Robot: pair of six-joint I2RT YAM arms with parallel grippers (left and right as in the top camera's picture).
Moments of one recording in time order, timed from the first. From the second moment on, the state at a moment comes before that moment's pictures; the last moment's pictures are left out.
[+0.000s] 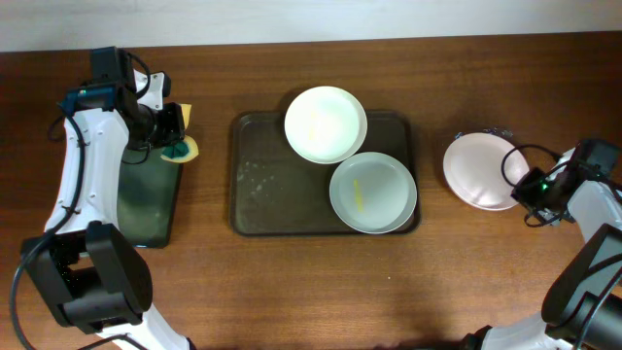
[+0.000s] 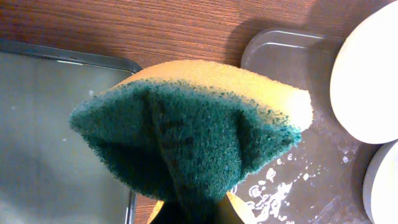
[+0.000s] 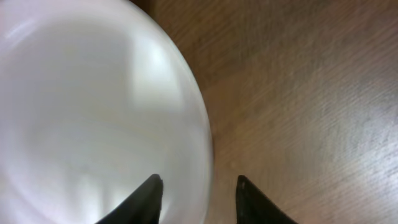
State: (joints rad) left arm 0.14 1.90 1.69 -1.02 0.25 0.01; right arm -0.57 1.74 1.01 -0.52 -0.18 0.21
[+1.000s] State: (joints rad) left arm -0.01 1.90 1.69 -1.01 0.16 0.01; right arm 0.15 1.69 0.90 -0.62 -0.13 0.37
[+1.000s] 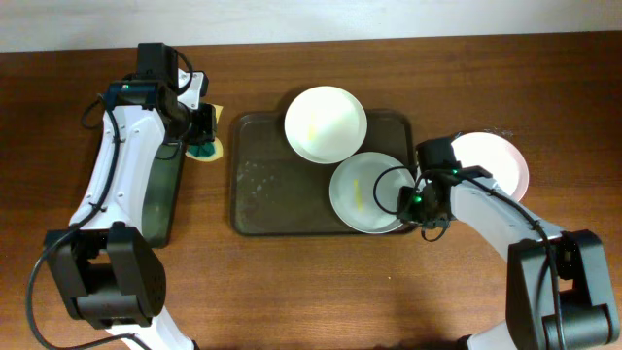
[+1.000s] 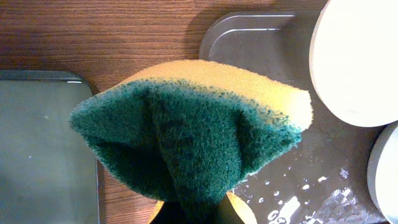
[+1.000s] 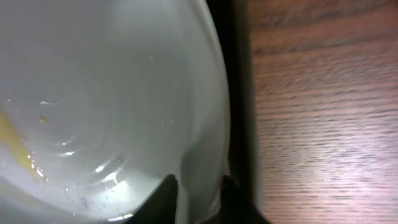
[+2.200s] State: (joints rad) left arm -0.03 1.90 1.69 -0.99 0.14 0.01; right arm 0.38 1.87 1.33 -1.05 -0.23 0.45
